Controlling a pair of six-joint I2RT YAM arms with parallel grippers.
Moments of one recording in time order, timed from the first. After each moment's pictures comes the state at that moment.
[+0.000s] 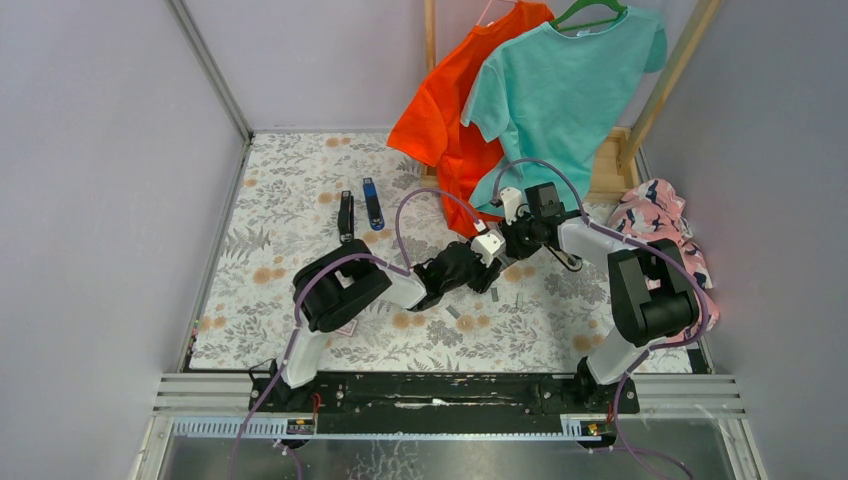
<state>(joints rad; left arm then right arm) -0.93 2.08 0.97 0.72 0.00 -0.07 0.29 1.66 0.94 -0.30 -0.28 -0.33</state>
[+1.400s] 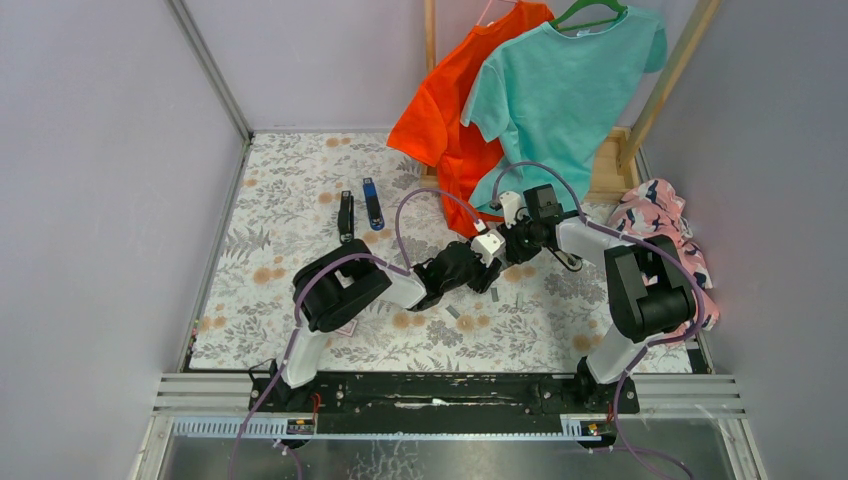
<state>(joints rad) -0.92 2.08 0.97 0.72 0.00 -0.07 0.29 1.69 0.94 -0.32 -0.27 -0.34</state>
